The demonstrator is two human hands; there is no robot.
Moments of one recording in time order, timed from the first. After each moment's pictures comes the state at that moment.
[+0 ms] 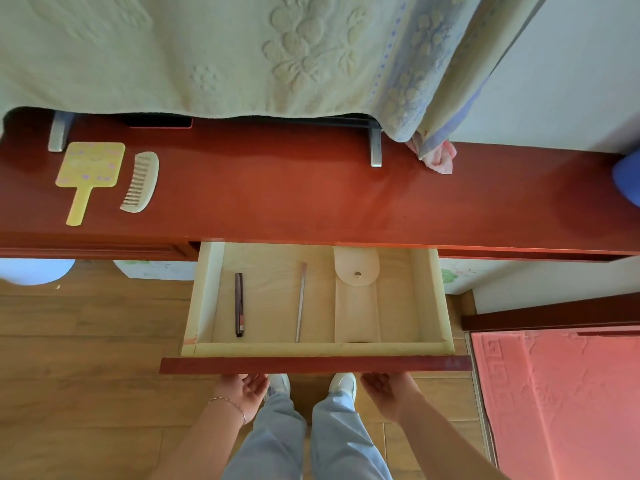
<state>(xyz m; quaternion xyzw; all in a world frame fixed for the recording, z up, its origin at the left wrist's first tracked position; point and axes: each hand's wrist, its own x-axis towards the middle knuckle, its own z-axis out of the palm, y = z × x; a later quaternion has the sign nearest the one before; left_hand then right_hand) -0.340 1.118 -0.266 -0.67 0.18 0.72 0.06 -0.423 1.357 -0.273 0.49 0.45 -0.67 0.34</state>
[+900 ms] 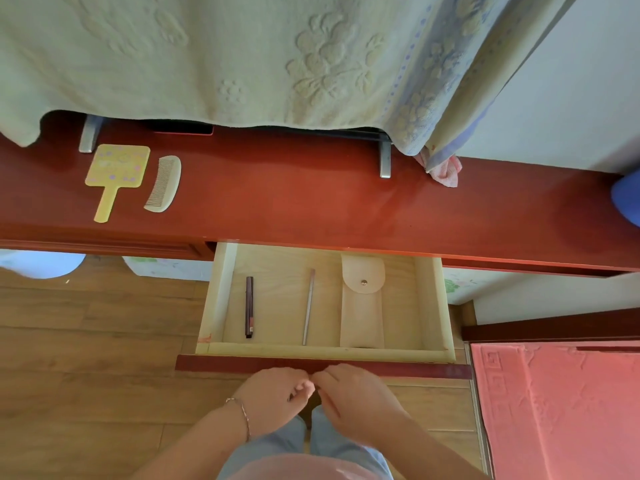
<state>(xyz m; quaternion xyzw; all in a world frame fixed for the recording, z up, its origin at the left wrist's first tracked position) -0.340 1.133 -0.195 -0.01 0.91 0.29 0.30 -0.403 1.298 -0.169 -0.44 0.84 -0.11 0.29</state>
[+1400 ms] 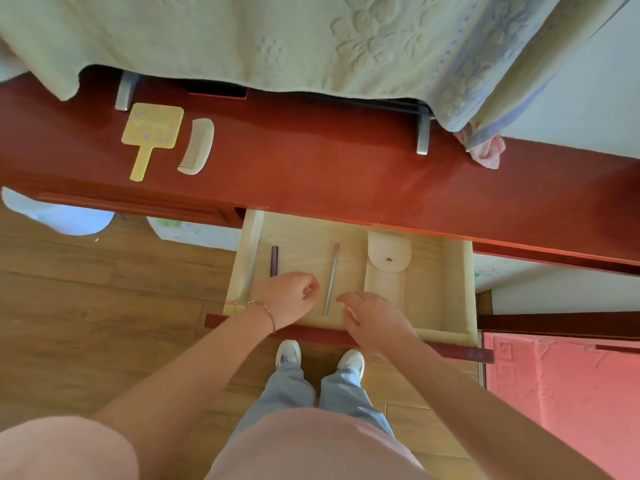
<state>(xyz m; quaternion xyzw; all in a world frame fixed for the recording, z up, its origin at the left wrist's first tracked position) -0.403 1.089 -0.177 -0.11 0.92 0.30 0.21 -0.454 1.265 -0.170 -0.35 0.87 -0.12 0.32</state>
